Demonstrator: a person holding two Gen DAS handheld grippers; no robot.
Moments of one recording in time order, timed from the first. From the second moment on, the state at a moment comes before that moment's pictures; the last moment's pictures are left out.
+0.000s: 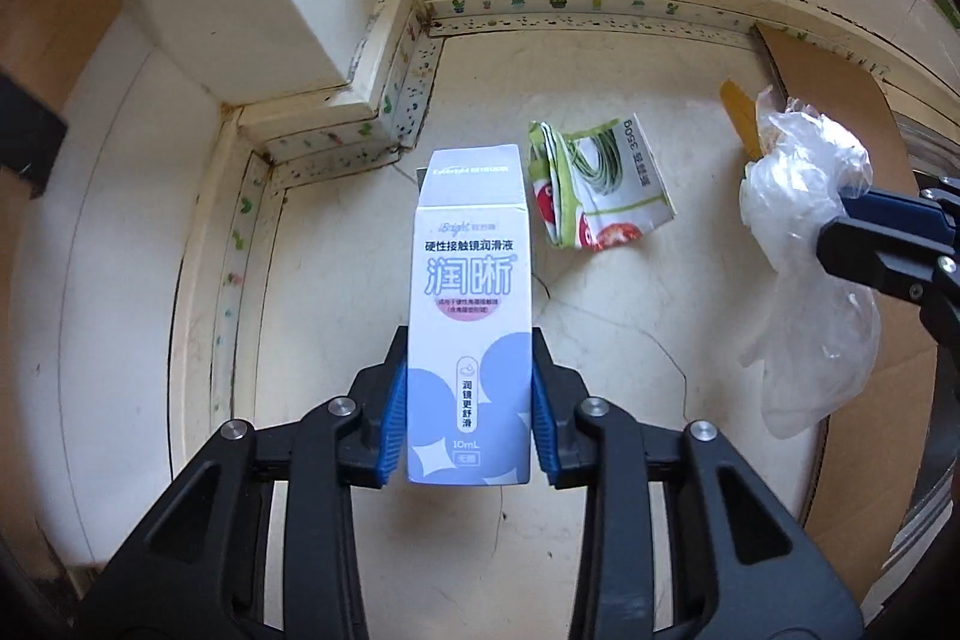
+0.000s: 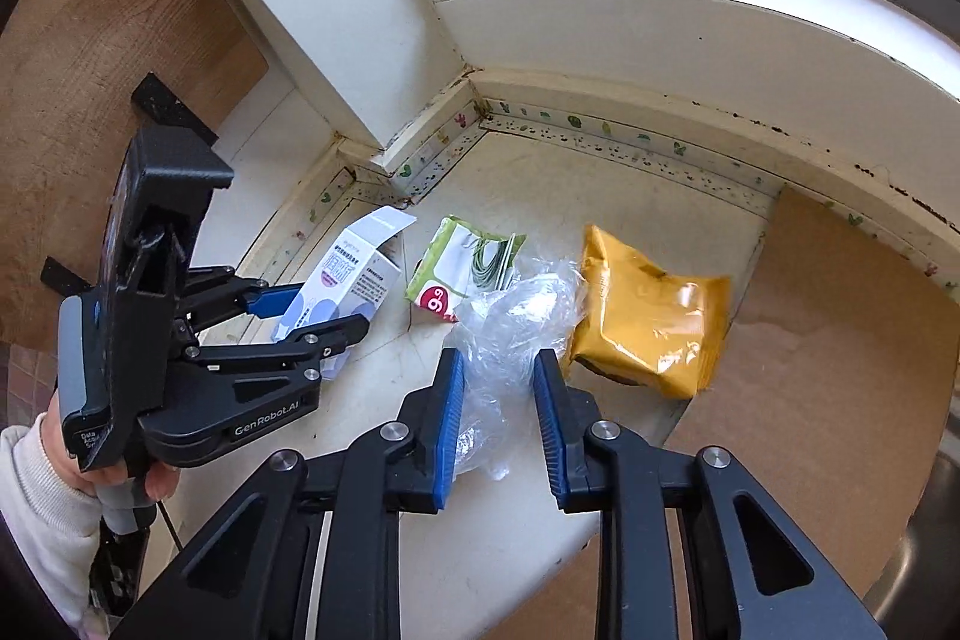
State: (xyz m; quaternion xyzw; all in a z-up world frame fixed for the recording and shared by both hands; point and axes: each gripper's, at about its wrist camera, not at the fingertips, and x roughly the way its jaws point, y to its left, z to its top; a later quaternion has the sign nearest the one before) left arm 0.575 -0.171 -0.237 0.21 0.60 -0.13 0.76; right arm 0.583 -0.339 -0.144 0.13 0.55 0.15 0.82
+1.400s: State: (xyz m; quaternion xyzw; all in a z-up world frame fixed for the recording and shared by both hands) left arm 0.023 0.016 -0.125 0.08 0.57 -0.14 0.81; right arm 0.016 -0.121 -0.068 0.08 0.55 0.16 0.82
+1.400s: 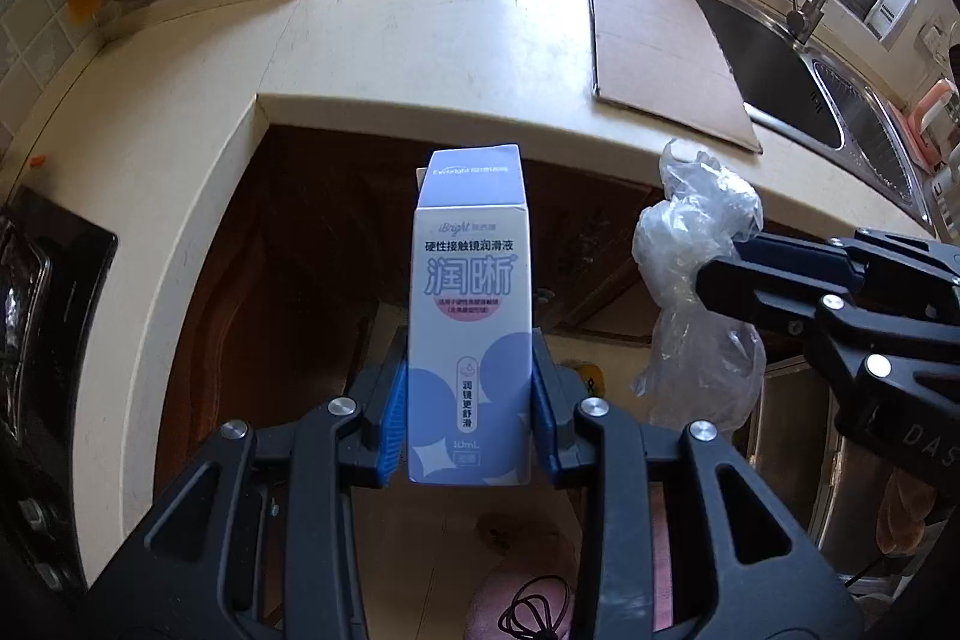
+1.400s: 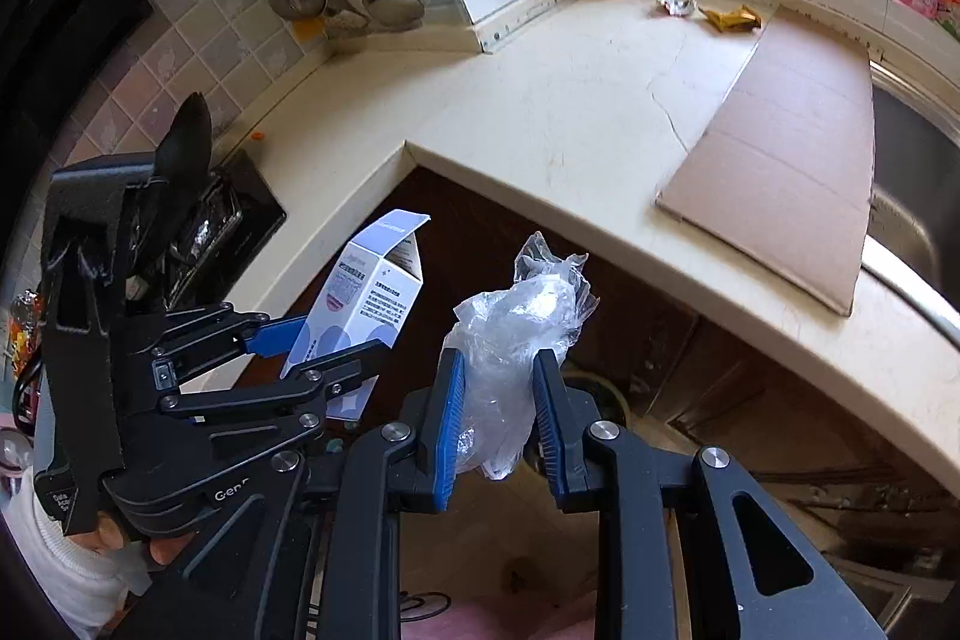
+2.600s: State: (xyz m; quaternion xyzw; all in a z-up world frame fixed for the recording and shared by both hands) left arm 0.024 0.051 -0.612 -0.03 0.72 -0.05 0.70; right arm -0.003 -0.085 -0.552 0.01 0.68 0.14 0.72
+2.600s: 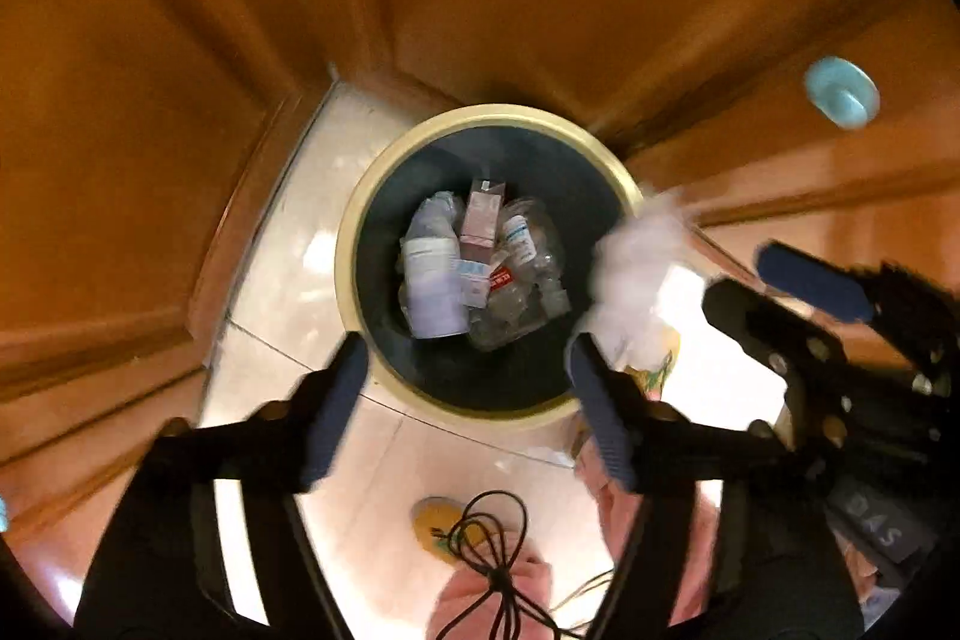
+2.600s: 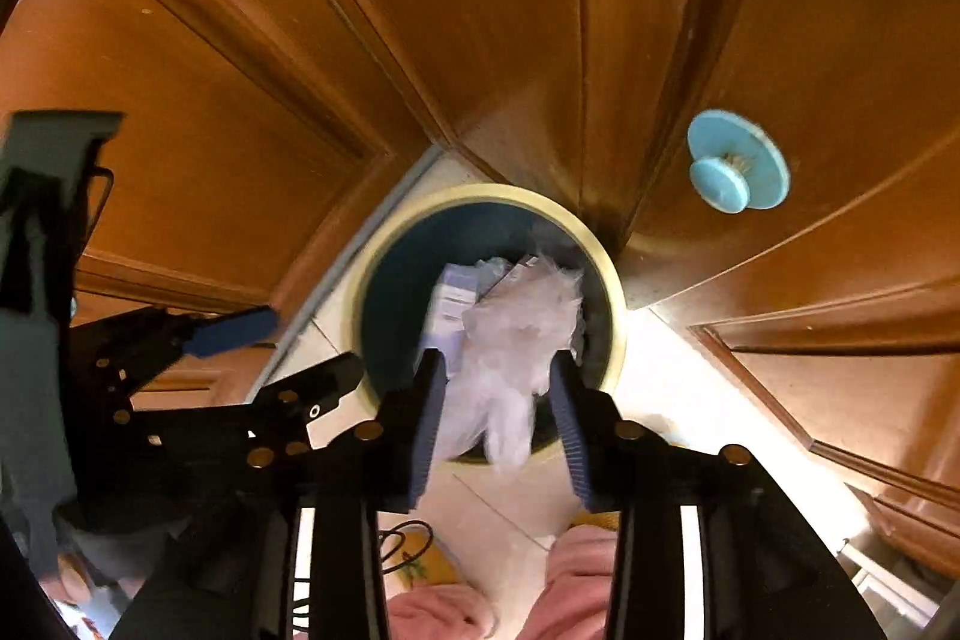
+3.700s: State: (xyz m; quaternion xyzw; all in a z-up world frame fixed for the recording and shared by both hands) left arm 0.010 0.041 -0.246 -0.01 0.64 -0.09 0.77; right arm -0.011 -0.130 -0.218 0.09 0.62 0.13 0.77
